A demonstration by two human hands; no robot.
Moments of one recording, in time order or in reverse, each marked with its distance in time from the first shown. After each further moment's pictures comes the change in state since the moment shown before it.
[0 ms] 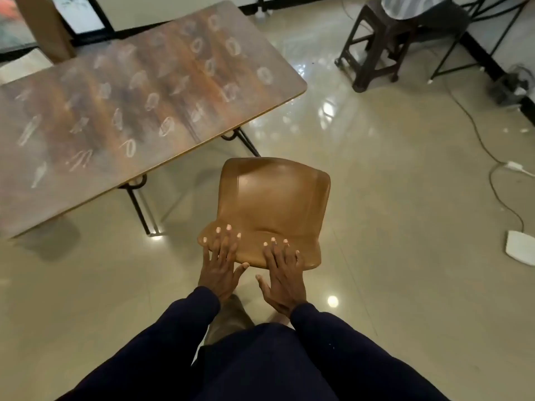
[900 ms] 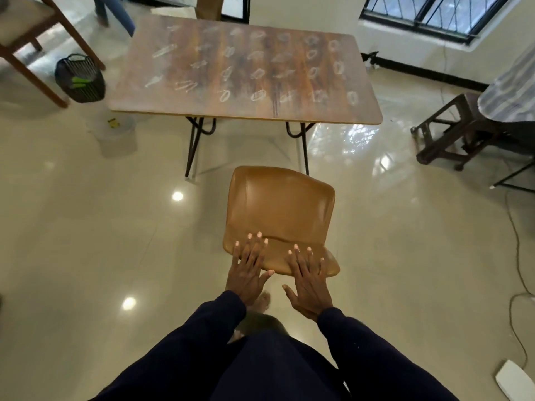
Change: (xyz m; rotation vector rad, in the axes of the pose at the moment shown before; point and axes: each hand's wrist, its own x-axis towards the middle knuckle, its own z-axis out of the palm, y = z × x) left_hand -0.147 0.170 0.022 -0.155 0.036 -0.393; right_hand -0.114 0.096 -0.012 -0.294 -0.176 -0.443
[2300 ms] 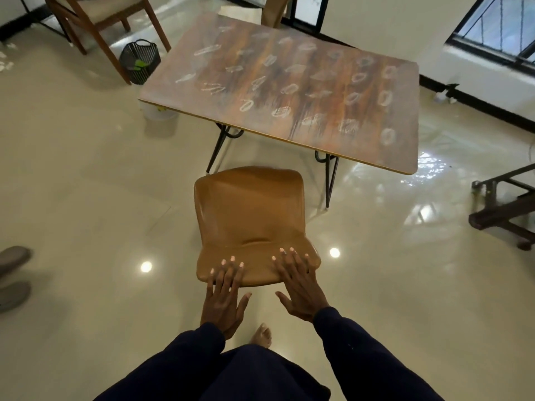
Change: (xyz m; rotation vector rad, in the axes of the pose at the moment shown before) left_hand 0.081 0.113 0.035 -0.067 0.134 -0.470; right_hand 0.150 0.184 -0.061 -0.198 -0.020 -0.558
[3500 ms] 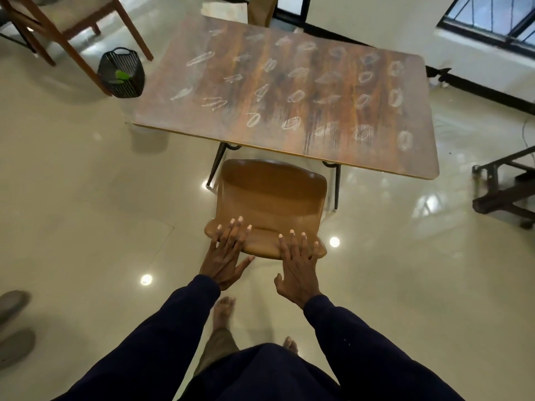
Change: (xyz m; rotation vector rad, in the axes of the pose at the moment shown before) left_hand 0.213 -0.157 -0.063 0.070 0.011 0.325; right_hand 0.177 -0.068 -0.054 0.083 0.005 0.383
